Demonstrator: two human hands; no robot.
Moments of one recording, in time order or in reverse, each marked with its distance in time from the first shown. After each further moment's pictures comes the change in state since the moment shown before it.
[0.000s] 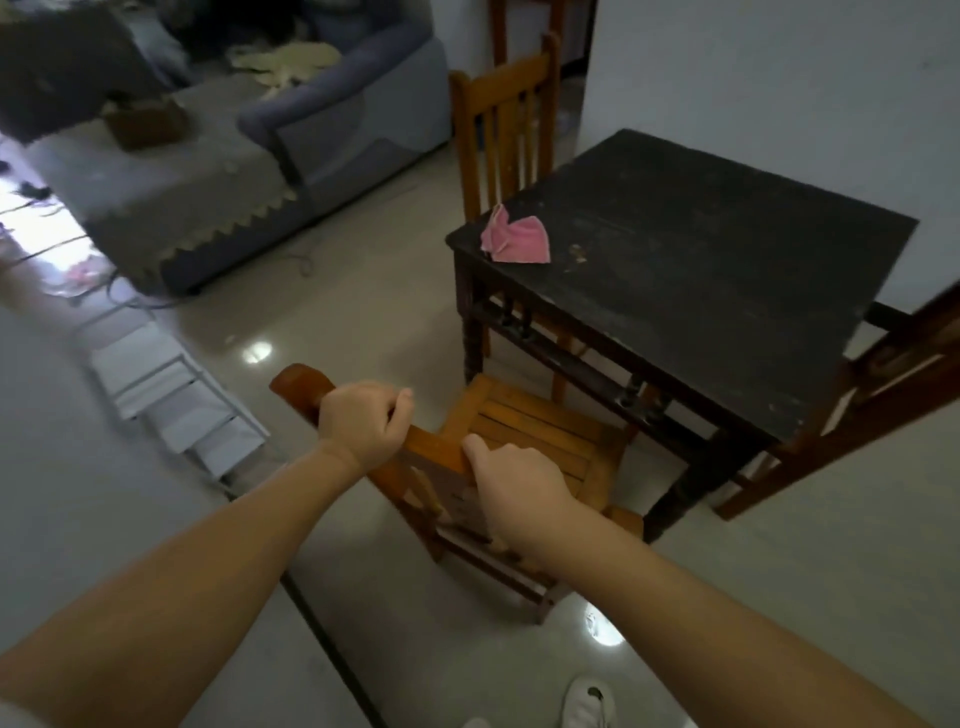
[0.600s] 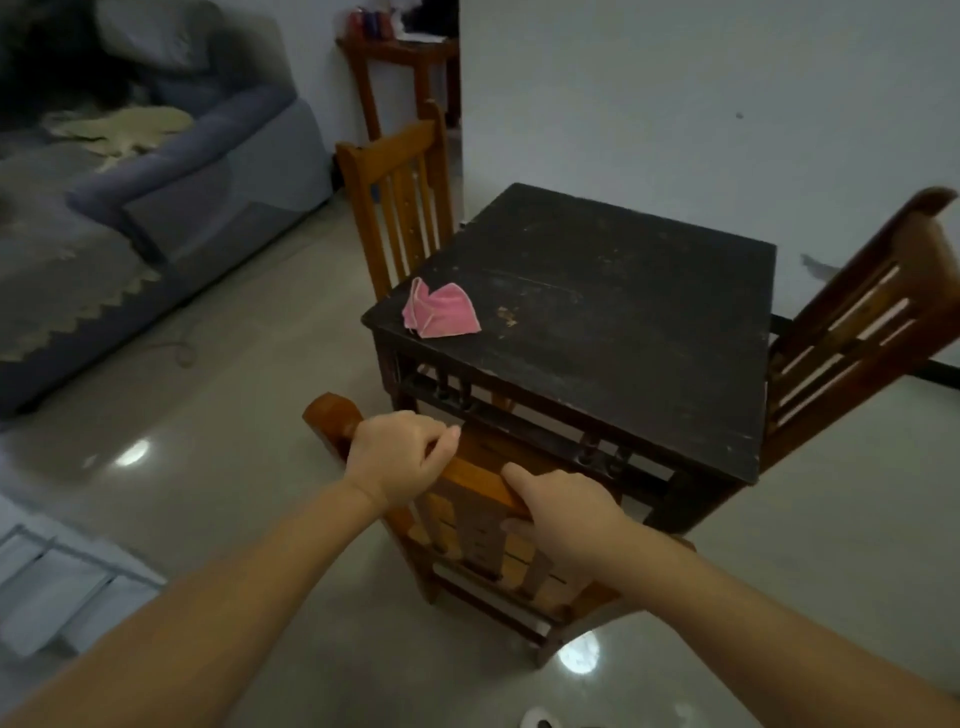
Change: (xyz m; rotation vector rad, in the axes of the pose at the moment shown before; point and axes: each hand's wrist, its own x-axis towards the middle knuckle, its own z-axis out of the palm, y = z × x) left_hand 0.134 -0.008 0.064 -0.159 -0.170 0.346; right_hand 0.071 0.064 -0.047 0.080 0.025 0.213
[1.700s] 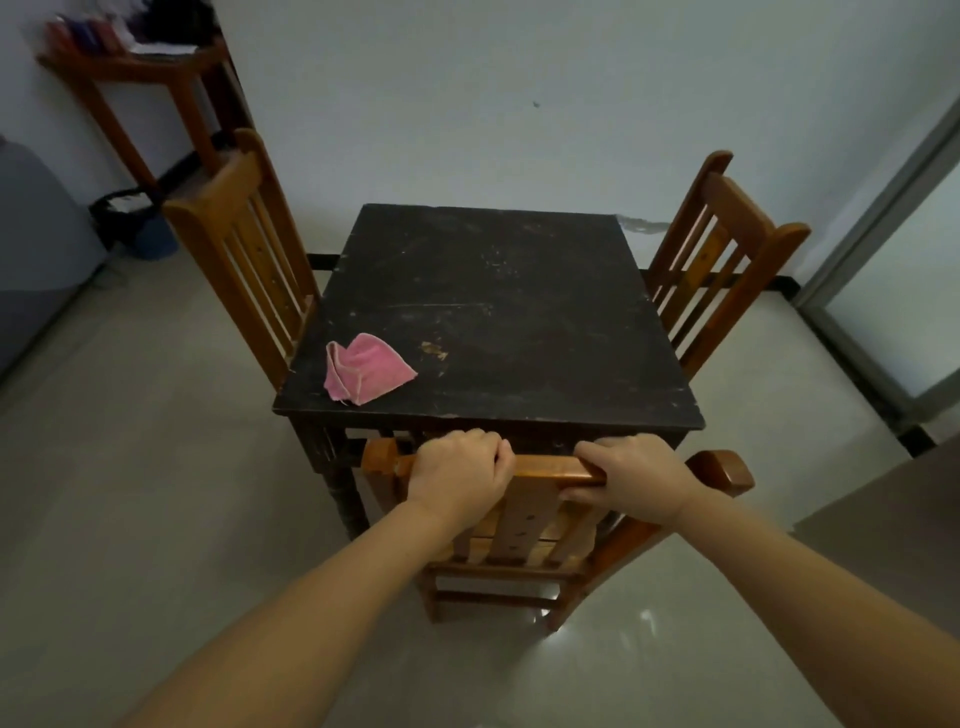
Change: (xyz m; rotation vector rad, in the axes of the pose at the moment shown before) left_hand 0.087 -0.024 0.008 -0.062 -0.237 0.319; right_hand 0.044 0.033 -0.012 -0.133 0.287 0.330
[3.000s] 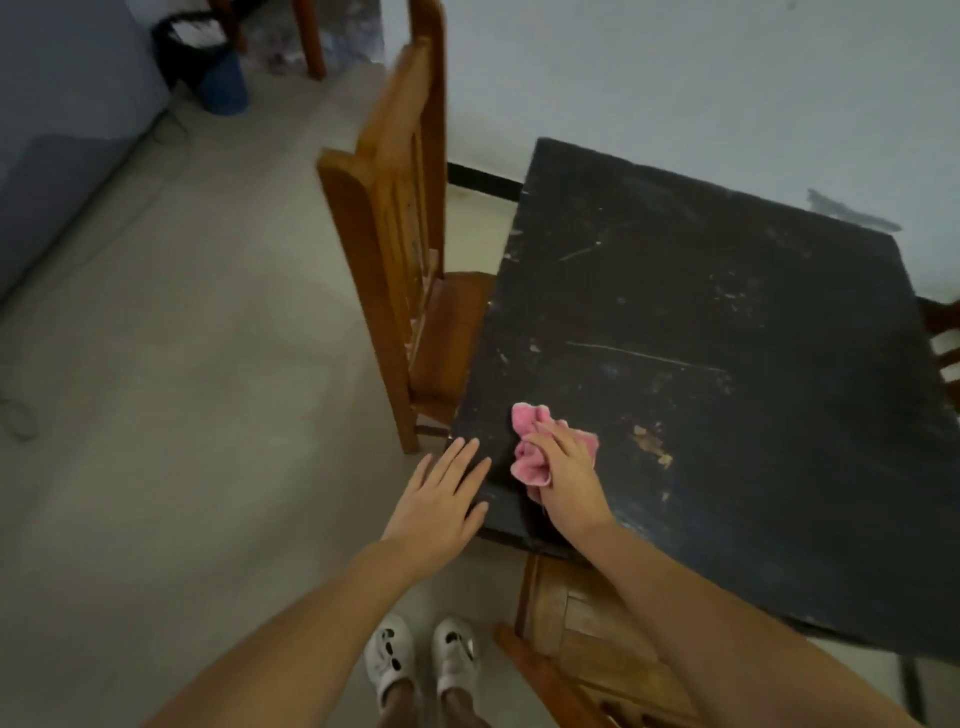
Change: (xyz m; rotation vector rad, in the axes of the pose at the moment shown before) left_hand 0.067 -0.376 0.107 -0.015 -0.357 -0.150; right_hand 0.409 -0.145 0.111 0.528 0.052 0.154
